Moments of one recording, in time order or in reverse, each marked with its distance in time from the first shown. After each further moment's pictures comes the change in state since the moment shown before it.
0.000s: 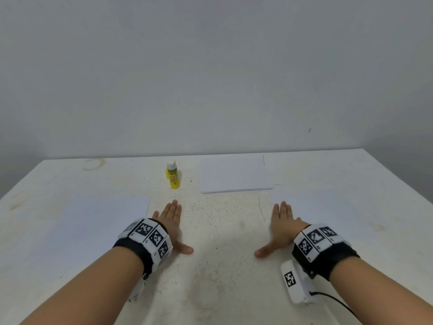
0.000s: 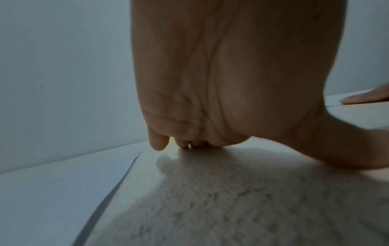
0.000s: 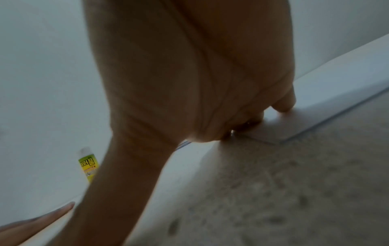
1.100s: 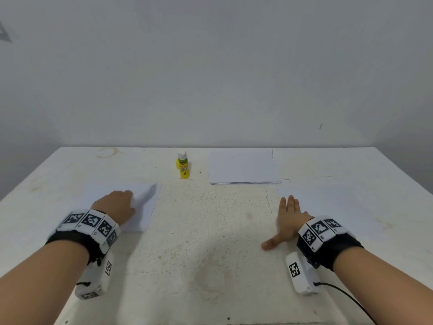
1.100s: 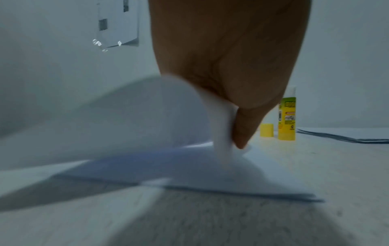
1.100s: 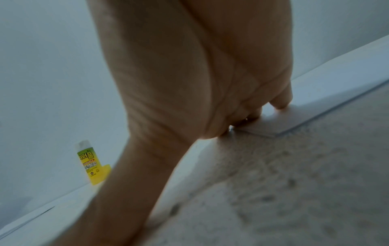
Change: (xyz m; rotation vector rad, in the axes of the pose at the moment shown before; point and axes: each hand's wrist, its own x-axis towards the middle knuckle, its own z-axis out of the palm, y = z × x) left_hand -0.037 -0.113 0.009 -0.194 0.333 -0.274; right_hand -0.002 -0.002 0.003 -0.032 0.021 0.011
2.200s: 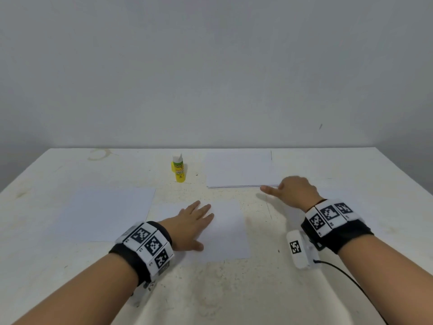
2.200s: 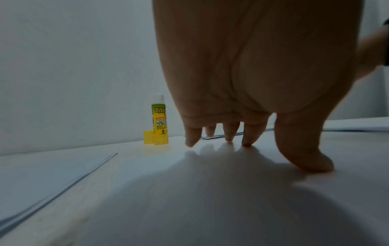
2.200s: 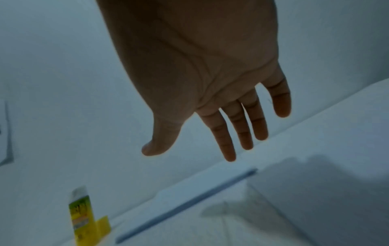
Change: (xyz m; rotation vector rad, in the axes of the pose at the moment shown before) left_hand -0.016 0.128 0.012 0.168 -0.280 0.689; right_hand 0.021 0.007 -0.063 0.216 0.395 -0.049
